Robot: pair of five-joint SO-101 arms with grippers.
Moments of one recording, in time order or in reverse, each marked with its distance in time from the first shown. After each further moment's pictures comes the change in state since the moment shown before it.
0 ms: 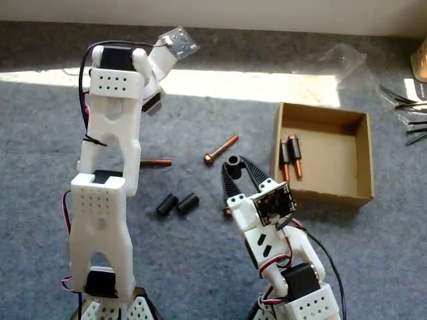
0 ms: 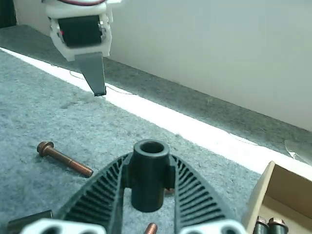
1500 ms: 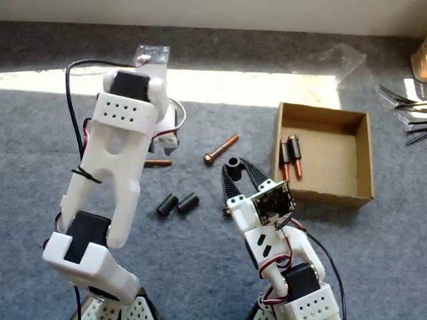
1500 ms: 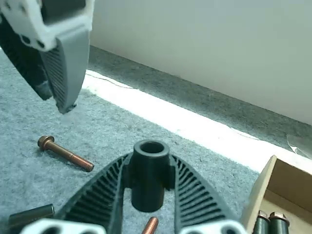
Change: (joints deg) left arm 9.8 -37.2 46.9 0.5 55.2; right arm 0.0 0.0 0.0 1.4 0.1
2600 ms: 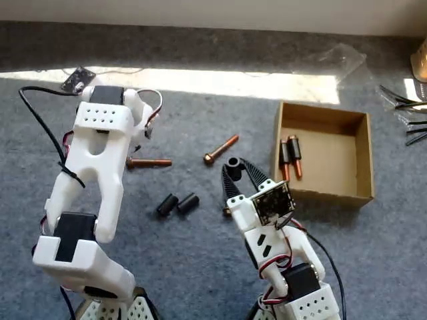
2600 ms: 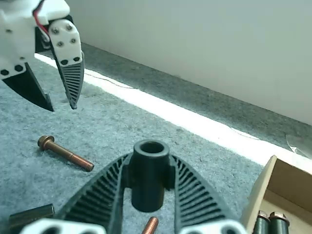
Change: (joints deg) left arm -10.5 0.0 17.1 -24.3 46.5; right arm 0.0 0.0 0.0 0.0 0.0
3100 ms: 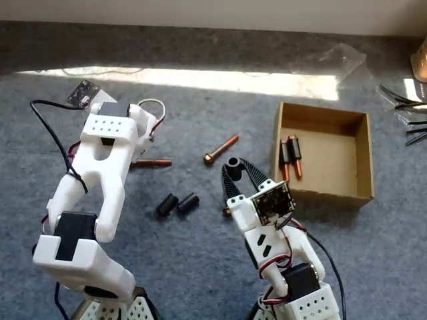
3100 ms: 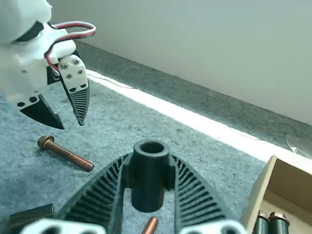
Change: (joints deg) left arm 0.1 0.0 10.3 -14.9 1.3; right arm 0.0 0.0 0.0 0.0 0.0
